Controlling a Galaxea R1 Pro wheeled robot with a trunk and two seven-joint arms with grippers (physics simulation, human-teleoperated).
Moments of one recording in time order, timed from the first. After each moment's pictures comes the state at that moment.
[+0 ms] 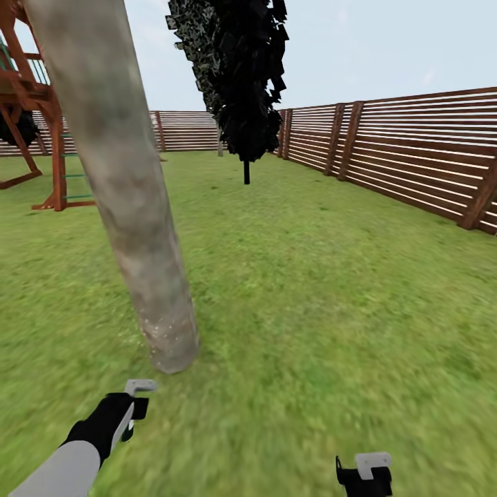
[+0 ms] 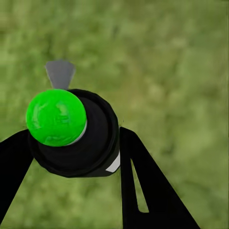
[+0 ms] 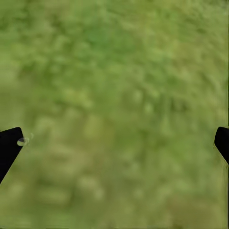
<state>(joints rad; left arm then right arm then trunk) -0.64 0.08 0.24 -0.46 -0.27 0.46 0.04 -0.42 -0.04 -0.15 -0.09 0.32 -0.53 -0.21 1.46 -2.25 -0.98</state>
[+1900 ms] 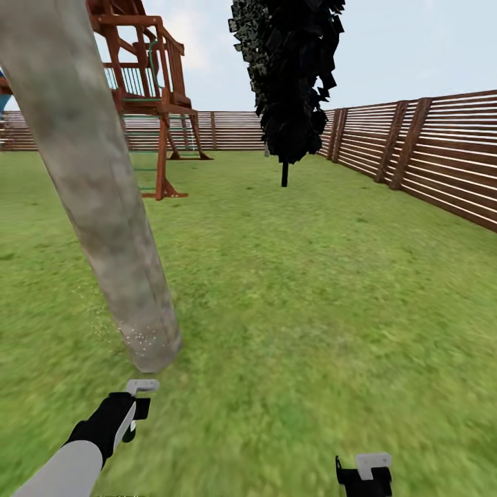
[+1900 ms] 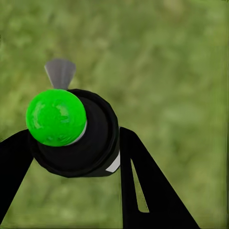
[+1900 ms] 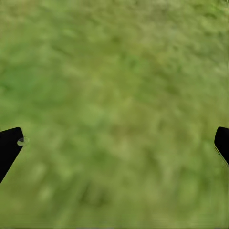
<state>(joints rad) -0.64 0.07 0.25 -0.46 -0.26 0.47 0.05 -0.42 -0.04 -0.15 -0.09 0.32 -0.53 -0.21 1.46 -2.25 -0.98</state>
